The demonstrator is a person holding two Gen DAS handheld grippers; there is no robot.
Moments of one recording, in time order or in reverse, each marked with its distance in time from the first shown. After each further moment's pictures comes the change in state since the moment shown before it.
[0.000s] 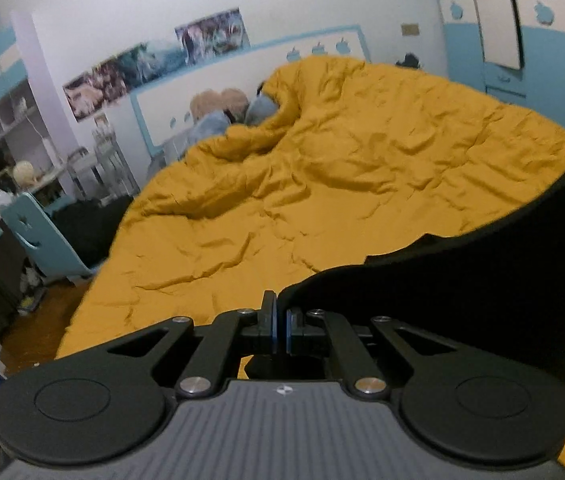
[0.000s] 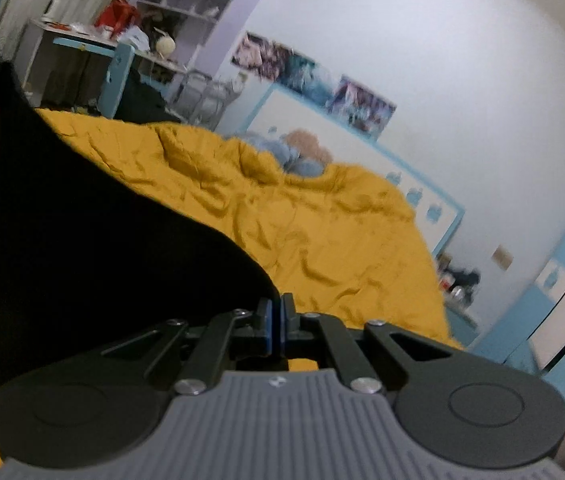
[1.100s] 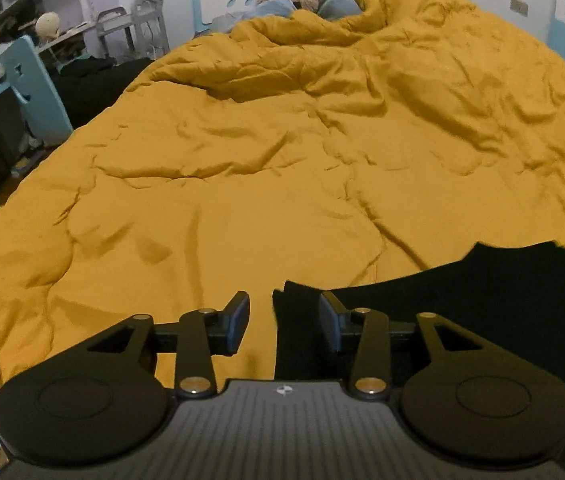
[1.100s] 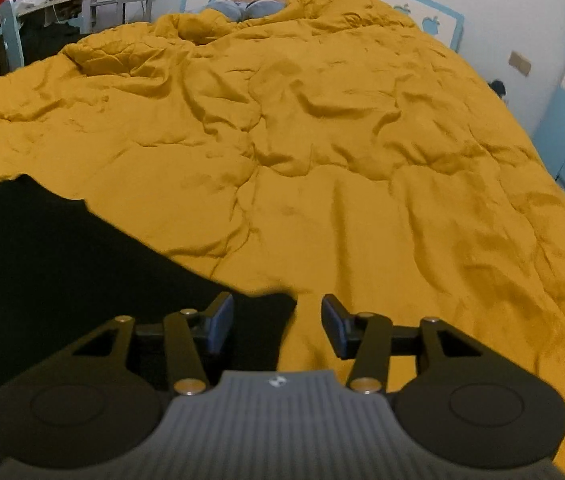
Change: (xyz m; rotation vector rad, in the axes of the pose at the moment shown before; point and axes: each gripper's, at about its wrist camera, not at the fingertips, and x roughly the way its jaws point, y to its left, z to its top) left arm 0.163 0.044 -0.026 -0.335 0.250 0.024; right arm 0.234 -0.009 -0.061 0.391 0.383 0.070
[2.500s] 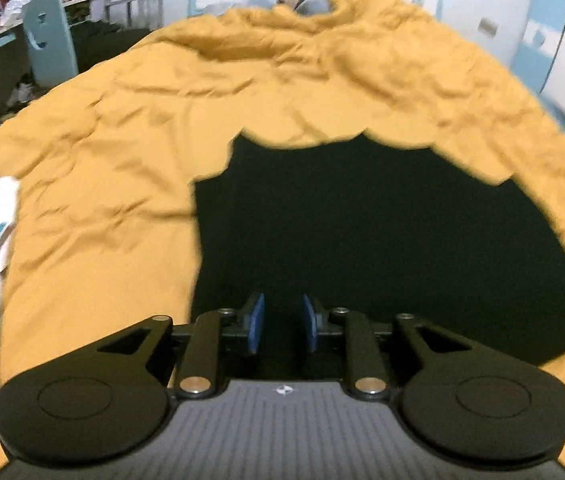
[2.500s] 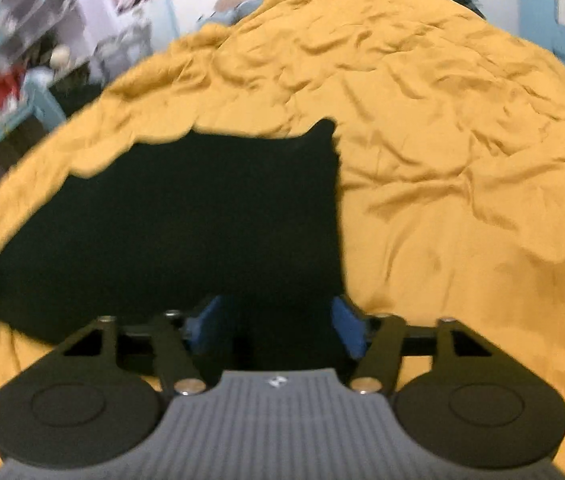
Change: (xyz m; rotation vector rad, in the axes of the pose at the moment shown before) left arm -0.123 -0.025 -0.144 -0.085 -0.028 -0.150; right arm -0.139 0.005 -0.167 0.363 -0.011 0.183
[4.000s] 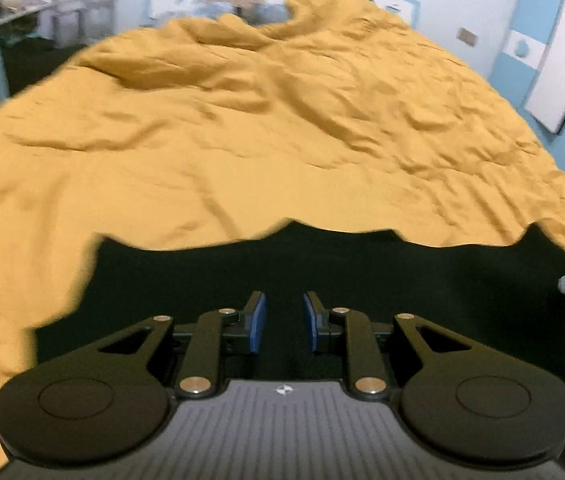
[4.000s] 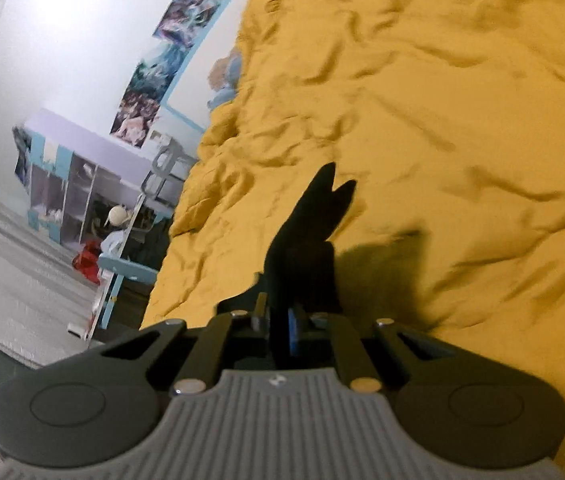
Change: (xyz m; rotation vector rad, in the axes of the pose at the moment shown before) left arm 0.112 -0.063 0.110 0.007 -0.008 -0.042; right arm 0.092 -0.006 0.107 0.490 -0.056 0.437
